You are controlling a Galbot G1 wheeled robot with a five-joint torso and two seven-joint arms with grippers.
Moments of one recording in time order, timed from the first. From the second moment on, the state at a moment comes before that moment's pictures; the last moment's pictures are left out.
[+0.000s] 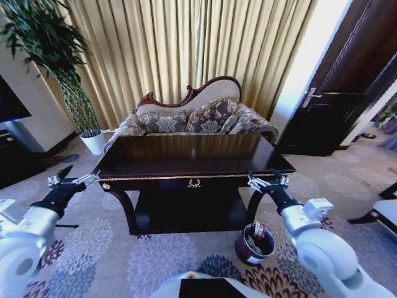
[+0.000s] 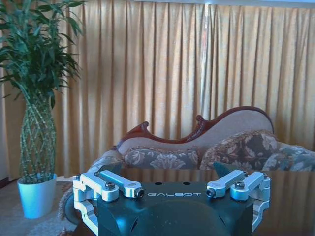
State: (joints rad) left arm 1.64 -1.09 -1.23 -2.49 -0.85 0.55 -0.02; right arm -1.67 0.96 0.74 2.51 0.71 -0.29 0.30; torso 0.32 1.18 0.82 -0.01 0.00
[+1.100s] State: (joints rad) left arm 1.65 -1.10 -1.20 -2.50 -0.85 0.58 -0.02; right arm -1.73 0.99 0.74 2.50 0.67 -0.28 0.30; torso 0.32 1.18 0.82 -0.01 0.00
